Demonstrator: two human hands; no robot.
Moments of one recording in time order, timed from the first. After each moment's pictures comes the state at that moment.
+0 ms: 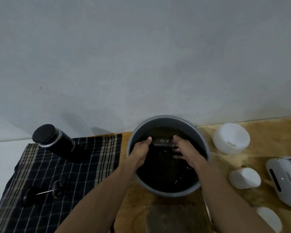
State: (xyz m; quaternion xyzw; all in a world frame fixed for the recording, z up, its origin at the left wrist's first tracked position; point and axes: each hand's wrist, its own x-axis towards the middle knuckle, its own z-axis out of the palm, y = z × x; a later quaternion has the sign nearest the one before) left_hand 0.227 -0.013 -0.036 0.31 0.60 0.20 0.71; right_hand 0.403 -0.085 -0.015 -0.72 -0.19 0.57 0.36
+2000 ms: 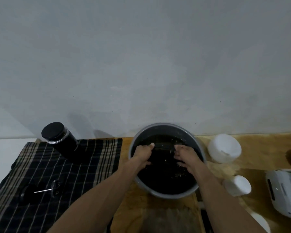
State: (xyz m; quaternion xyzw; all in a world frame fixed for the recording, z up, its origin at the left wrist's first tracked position) left_hand 0.223 -0.029 0.009 0.35 0.60 0.15 0.70; right_hand 0.397 -0.103 0.003 -0.73 -0.18 0.53 0.40
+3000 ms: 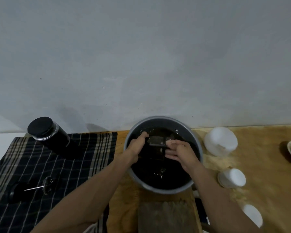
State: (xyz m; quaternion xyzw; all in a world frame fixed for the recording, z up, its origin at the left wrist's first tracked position) left_hand 0.215 -0.022 0.012 0.33 0.61 0.15 0.70; right_hand 0.382 -0.115 0.019 -0.67 -0.21 0.55 0.45
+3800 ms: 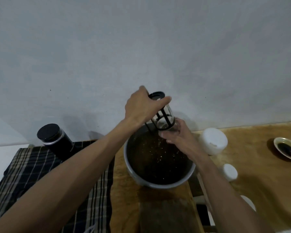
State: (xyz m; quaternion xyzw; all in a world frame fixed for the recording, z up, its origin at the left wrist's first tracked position) left_hand 0.231 -0.037 0.220 0.75 0.54 0.28 0.28; right_hand 0.372 -0.137 0.124 -0.68 -0.40 0.43 0.44
